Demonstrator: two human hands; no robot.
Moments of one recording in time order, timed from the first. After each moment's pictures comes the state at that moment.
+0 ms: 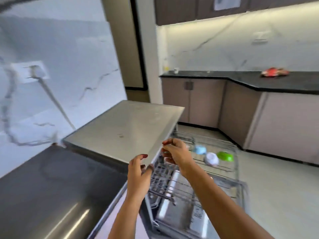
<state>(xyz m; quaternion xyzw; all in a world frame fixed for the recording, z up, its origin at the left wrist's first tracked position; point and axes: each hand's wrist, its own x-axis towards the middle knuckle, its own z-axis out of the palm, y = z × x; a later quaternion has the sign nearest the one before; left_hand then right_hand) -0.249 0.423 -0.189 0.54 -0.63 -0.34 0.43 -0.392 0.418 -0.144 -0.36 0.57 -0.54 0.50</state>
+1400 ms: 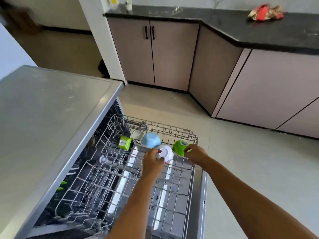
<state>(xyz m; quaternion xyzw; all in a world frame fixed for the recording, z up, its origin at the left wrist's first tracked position) -0.639 0.217 -0.389 0.60 -0.64 -0.46 0.16 -0.813 0.259 -0.364 -0.34 0.82 -0.19 0.42</state>
